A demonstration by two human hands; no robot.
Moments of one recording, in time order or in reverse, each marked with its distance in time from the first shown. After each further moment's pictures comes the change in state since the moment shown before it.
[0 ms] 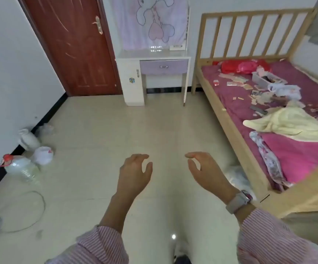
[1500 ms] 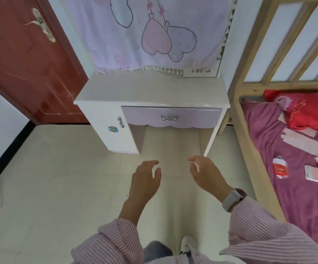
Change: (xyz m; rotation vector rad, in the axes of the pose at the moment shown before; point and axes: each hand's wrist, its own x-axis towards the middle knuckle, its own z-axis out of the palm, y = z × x) left_hand 1.162 -0.036 0.248 -0.078 -0.124 -0.223; right_hand 1.170 0.326 0.047 -0.073 -0.252 0.132
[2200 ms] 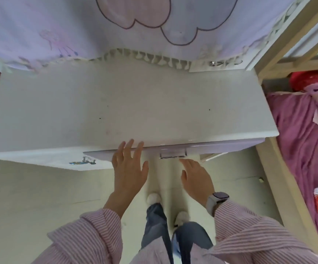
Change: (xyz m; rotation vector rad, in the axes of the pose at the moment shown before) left_hand 0.450 -0.114 0.058 0.347 -0.091 0.210; right_hand 0.385 0.046 0.111 -0.148 -0.083 0.192
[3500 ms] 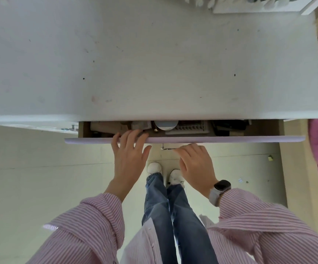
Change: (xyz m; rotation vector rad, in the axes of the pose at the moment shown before) left_hand -0.011 -0.020 0.080 0.128 0.224 0.153; right_hand 0.018 0.042 0.059 -0.070 0.276 -0.431
